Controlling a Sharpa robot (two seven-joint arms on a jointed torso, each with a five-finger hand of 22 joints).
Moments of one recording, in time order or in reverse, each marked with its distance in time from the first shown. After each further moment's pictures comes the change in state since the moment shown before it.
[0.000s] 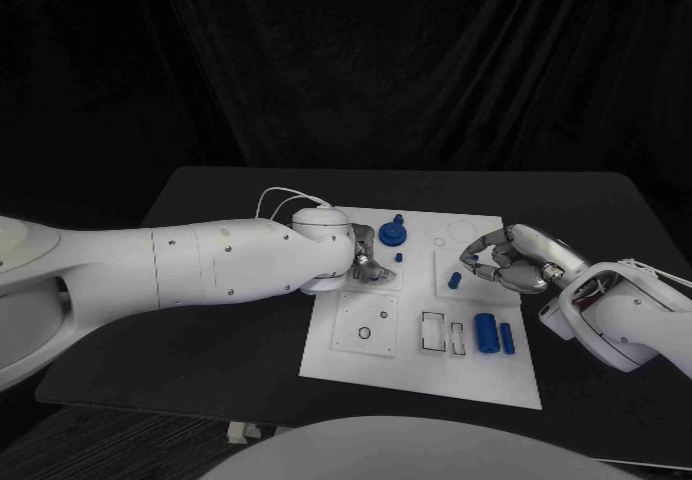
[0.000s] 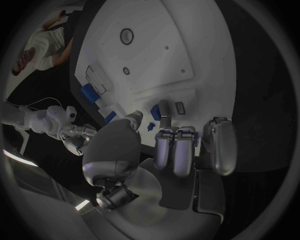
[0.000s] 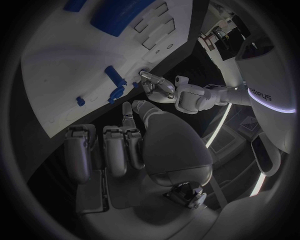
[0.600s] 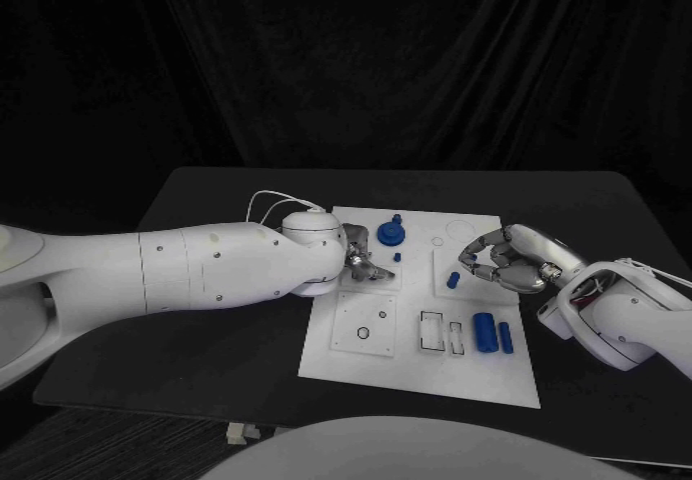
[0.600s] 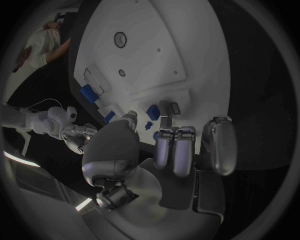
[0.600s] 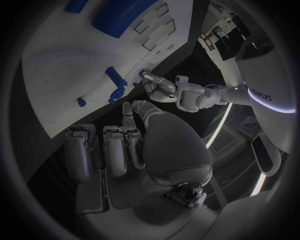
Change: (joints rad) left arm -0.003 -0.030 -0.006 0.023 -0.030 -0.036 0.018; left_hand -0.031 0.000 -0.139 0.000 -0.008 0.021 -0.014 0.056 0.064 -0.004 -0.003 0.000 0.000 0.000 0.000 0.000 0.000 0.000 0.000 0.000 0.000 0.000; right arm -0.002 0.000 0.000 -0.002 0.000 0.002 0.000; right_hand 0.000 0.000 0.000 0.000 0.000 0.000 0.000 0.000 0.000 0.000 0.000 0.000 0.000 0.000 0.000 0.000 0.000 0.000 0.000 0.000 0.000 0.000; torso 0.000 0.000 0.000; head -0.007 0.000
